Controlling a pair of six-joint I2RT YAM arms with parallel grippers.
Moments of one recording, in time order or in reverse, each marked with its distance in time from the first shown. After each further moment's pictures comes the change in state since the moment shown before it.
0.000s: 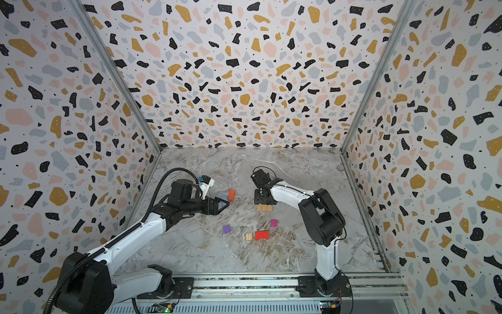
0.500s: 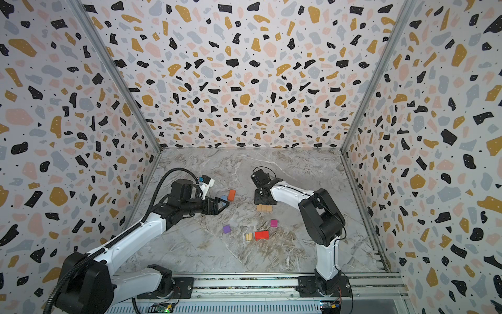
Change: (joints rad) left arm 0.000 0.000 0.000 0.000 0.000 0.000; right arm 0.000 0.000 0.000 0.000 0.002 0.002
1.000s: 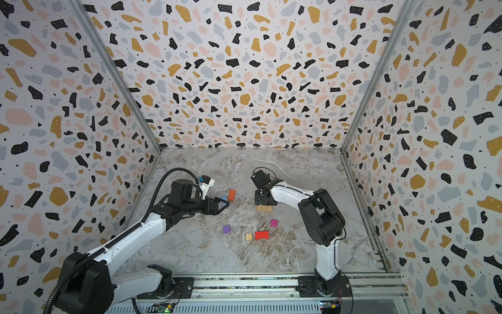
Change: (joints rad) left arm 0.000 0.000 0.000 0.000 0.000 0.000; right arm 0.000 0.000 -0.015 0.001 0.003 0.000
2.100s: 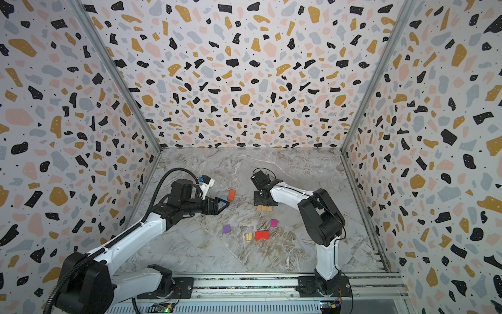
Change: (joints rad) left arm 0.000 0.000 0.000 0.000 0.000 -0.003; right arm 0.004 0.000 -0.003 0.004 -0.001 0.002
